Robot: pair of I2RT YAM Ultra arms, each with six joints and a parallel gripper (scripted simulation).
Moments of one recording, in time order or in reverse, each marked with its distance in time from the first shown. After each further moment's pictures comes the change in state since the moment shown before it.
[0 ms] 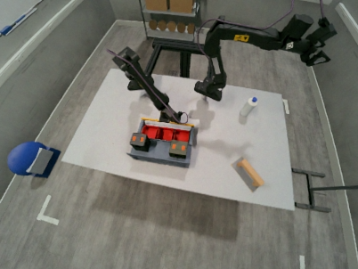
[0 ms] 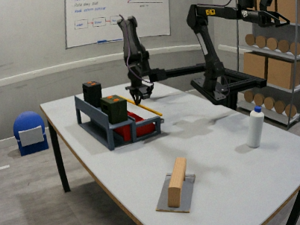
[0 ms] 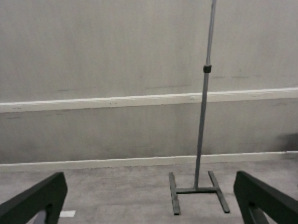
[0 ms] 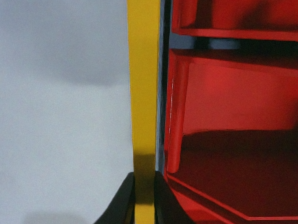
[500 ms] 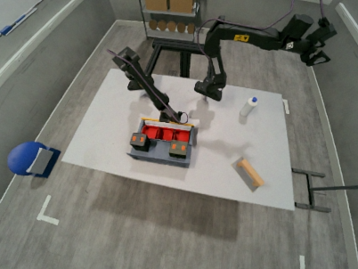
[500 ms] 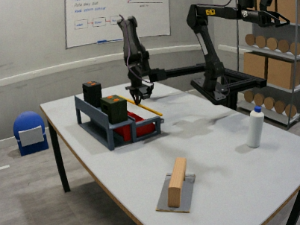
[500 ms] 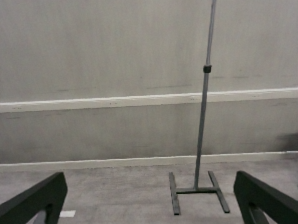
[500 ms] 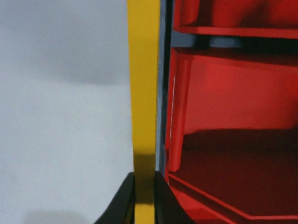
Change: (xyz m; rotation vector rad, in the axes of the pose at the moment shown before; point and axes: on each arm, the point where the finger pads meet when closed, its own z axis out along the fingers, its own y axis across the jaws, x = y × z) left arm 0.000 0.000 0.000 0.000 0.000 0.000; right arm 0.001 0.001 0.000 -0.003 0.004 -0.001
